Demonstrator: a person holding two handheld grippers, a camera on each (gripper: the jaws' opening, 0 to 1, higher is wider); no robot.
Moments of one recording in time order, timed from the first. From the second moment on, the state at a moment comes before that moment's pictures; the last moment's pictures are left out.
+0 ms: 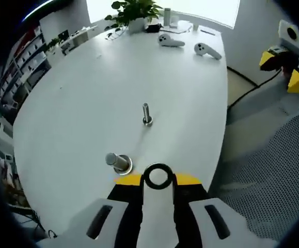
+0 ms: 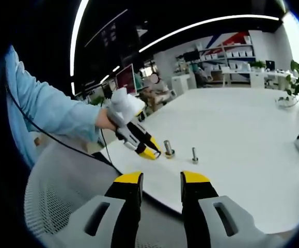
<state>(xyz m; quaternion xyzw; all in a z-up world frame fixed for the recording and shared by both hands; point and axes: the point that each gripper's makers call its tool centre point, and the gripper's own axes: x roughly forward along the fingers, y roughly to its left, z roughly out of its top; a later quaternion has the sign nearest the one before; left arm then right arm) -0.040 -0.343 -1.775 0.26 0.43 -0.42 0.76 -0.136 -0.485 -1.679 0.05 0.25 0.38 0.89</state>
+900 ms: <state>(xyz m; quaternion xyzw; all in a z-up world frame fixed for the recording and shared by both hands) 0.012 -0.334 -1.774 0.45 0.34 -0.43 0.71 -0.136 -0.485 -1.679 0.05 0.25 0.38 0.89</state>
